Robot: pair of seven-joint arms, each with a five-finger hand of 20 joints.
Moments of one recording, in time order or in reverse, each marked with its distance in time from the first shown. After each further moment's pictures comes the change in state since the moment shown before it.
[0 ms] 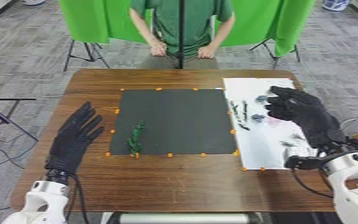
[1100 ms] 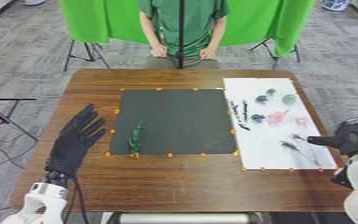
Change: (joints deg) left arm 0.8 0.0 -0.9 0.0 0.1 -2.8 -0.9; right arm -2.5 19.3 -4.5 4.7 -61.4 -6.1 39.9
